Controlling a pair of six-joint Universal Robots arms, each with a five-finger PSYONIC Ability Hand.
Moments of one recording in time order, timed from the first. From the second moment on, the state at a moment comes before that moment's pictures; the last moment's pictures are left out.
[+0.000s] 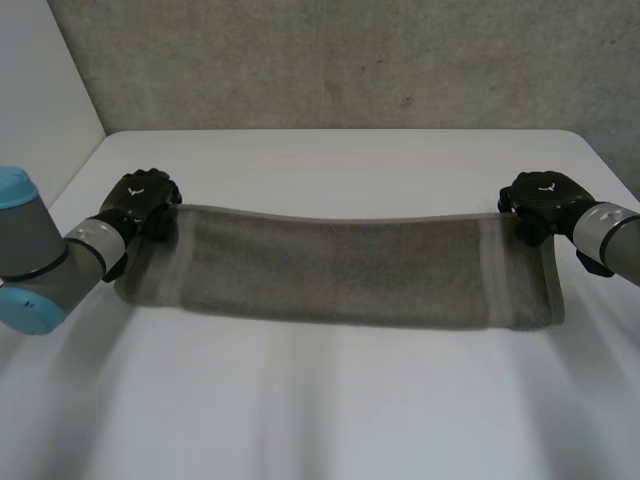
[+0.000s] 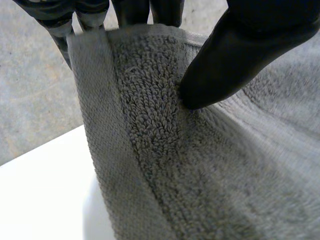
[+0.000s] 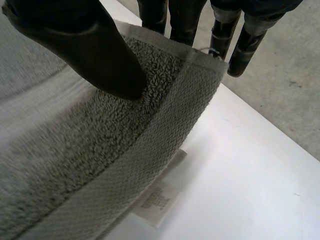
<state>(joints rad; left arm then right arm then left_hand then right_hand) 4.63 -2.32 -1.28 3.41 -1.17 3.36 1.60 -0.87 1.14 0.13 1.13 2.62 1.32 1.35 0.23 0.24 1.17 1.34 1.33 0.23 0.25 1.17</state>
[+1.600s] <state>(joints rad) 4.54 -1.87 -1.86 3.64 -1.35 3.33 1.60 -1.11 1.74 -0.22 1.27 2.65 0.31 0.27 0.23 0.24 0.07 0.48 0.49 0.23 0.25 0.33</state>
